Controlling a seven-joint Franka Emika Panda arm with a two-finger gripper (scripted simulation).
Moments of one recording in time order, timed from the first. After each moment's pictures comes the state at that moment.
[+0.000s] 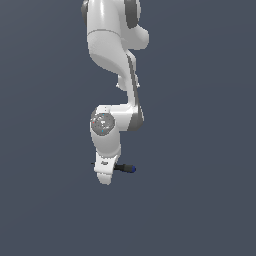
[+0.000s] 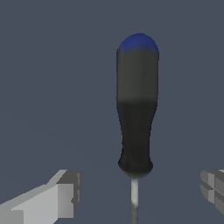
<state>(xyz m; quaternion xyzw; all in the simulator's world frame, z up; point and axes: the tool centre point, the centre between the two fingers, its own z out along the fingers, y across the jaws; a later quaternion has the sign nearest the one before) 0.065 -0.070 0.045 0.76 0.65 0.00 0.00</state>
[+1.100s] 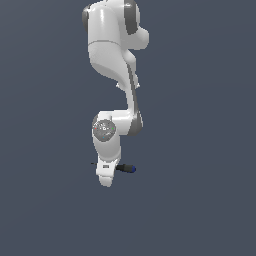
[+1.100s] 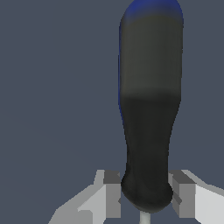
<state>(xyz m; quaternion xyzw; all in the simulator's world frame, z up) 0.065 -0.070 0.016 0.76 0.65 0.00 0.00</state>
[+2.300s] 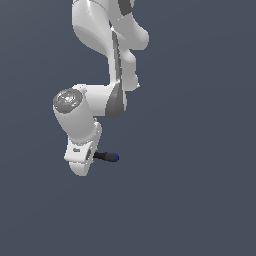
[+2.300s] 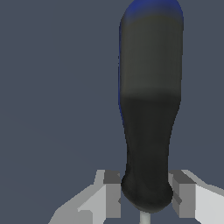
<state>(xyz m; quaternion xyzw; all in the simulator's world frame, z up) 0.059 -0.142 0.123 0.76 0.65 0.00 0.00</state>
